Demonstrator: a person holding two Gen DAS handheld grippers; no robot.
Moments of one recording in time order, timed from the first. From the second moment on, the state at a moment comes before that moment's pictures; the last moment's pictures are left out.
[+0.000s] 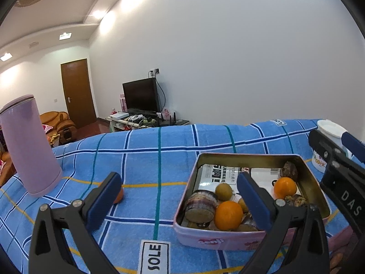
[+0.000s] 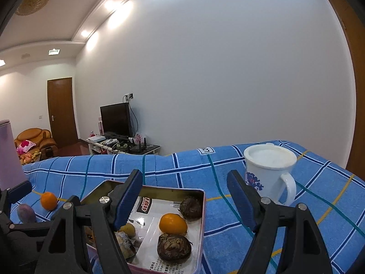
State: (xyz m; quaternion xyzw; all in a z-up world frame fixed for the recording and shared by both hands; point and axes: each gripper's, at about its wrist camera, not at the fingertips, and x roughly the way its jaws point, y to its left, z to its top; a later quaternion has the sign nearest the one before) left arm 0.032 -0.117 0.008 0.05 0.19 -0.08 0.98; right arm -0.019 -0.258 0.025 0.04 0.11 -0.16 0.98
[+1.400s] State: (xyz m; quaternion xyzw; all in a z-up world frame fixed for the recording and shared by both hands) left arm -0.005 -0.085 0.008 0.05 0.18 -0.08 0.98; right arm -0.055 -0.224 0.022 0.04 0.12 -0.15 0.98
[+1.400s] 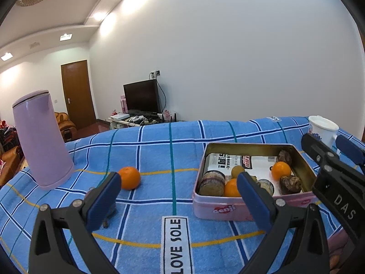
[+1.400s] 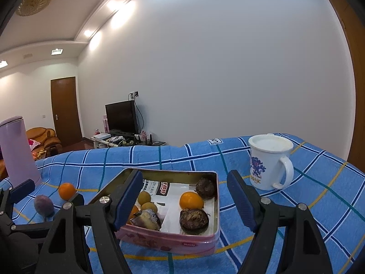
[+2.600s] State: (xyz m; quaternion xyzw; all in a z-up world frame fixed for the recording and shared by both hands) left arm 0.020 -0.011 -0.003 0.03 0.24 -0.03 0.97; right arm -0.021 -0.156 0.016 0.05 0.16 -0.10 0.98
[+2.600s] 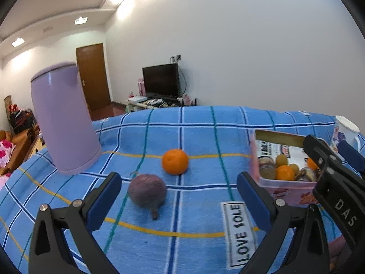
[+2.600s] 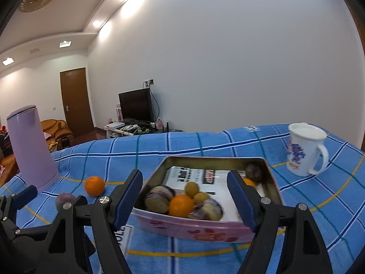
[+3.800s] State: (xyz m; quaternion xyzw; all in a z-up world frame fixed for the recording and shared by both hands) left arm 0.119 0.061 -0.044 -0.07 0.41 -0.11 0.90; right arm 0.023 -0.093 0.009 0.06 0.20 -0.04 0.98
